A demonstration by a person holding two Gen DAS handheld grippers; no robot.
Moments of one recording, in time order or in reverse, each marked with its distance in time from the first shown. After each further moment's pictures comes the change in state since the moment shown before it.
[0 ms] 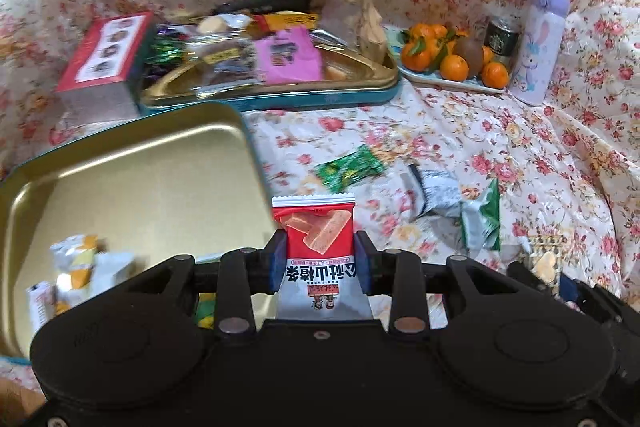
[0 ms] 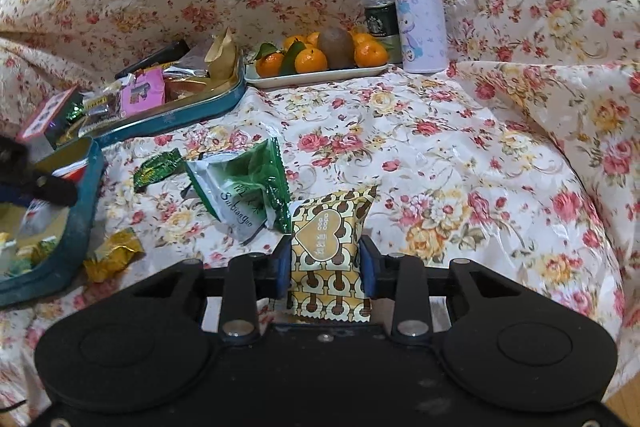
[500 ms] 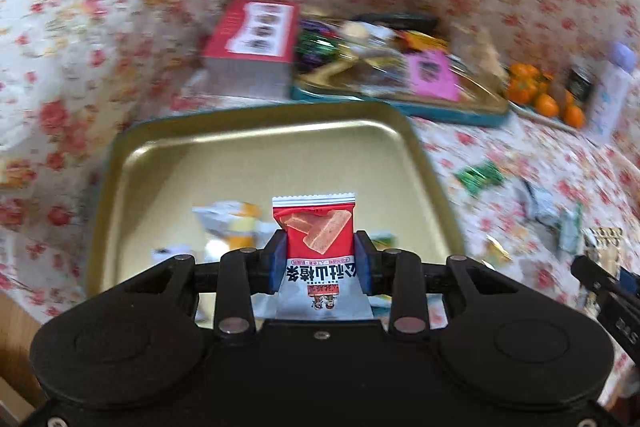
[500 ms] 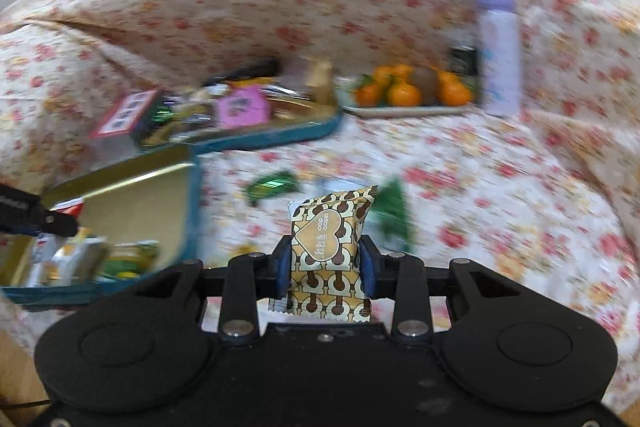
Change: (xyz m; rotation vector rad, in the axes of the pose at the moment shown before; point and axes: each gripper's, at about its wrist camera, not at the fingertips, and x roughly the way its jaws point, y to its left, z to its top) left arm -0.036 0.109 -0.019 -0.158 -0.040 0.132; right arm -0.041 0.073 0.014 -0.107 -0.032 0.157
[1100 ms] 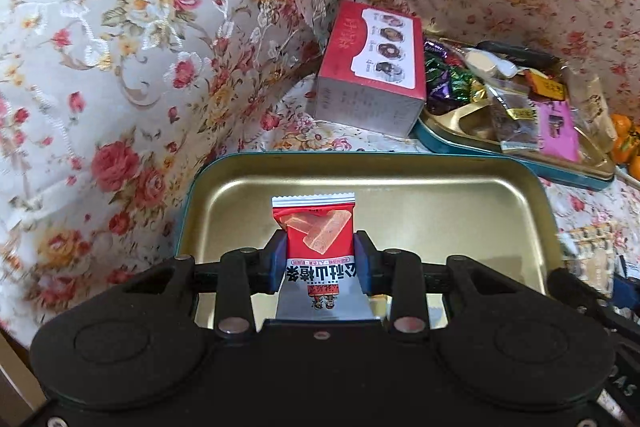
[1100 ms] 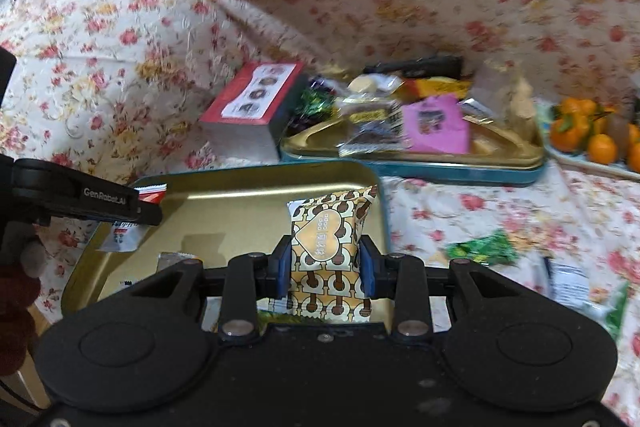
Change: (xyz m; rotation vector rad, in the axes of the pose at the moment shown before) left arm 0.050 0.069 0.044 -0.102 0.035 0.127; right arm 0.089 0.131 0.059 -0.168 0.125 0.246
